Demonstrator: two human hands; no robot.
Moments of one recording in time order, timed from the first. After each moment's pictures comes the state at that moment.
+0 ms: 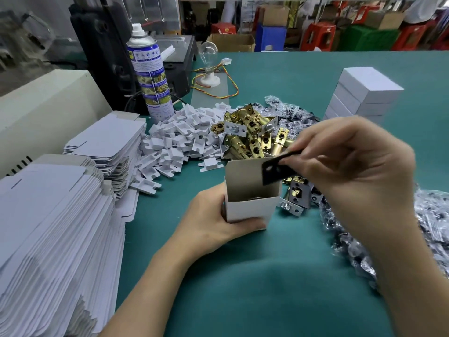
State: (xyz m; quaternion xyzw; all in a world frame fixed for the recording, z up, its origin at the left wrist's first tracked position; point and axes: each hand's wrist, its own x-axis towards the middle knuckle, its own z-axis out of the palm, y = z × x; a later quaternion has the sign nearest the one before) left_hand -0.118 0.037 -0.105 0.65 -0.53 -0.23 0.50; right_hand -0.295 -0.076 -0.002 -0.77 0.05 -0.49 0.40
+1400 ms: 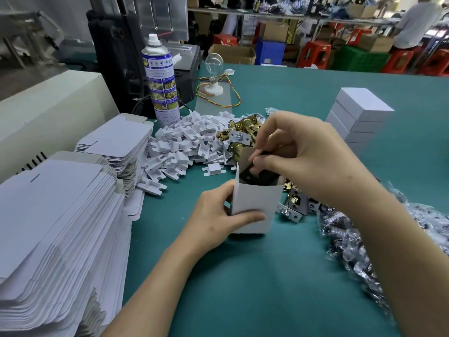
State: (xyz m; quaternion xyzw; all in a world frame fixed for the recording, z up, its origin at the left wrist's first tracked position) left_hand -0.116 0.035 -0.104 0.66 -0.47 -0.25 0.53; right_hand -0.253 -0.082 0.035 -0.89 0.15 -0.24 0.37
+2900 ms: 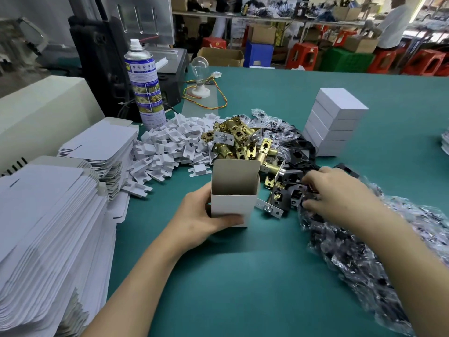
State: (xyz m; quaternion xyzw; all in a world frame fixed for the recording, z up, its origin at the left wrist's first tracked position) left_hand -0.119 0.037 -0.101 0.60 -0.47 -0.31 0.57; right_hand -0.330 -0.142 -0.023 -0.91 0.41 0.06 -0.03
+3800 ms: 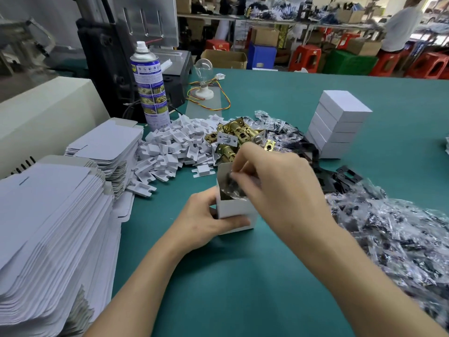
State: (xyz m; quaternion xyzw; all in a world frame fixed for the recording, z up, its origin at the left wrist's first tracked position) left_hand -0.121 0.037 -0.100 0.61 -0.47 -0.32 0.56; right_hand -0.263 -0.040 0.014 -0.93 0.21 -0.29 0.11
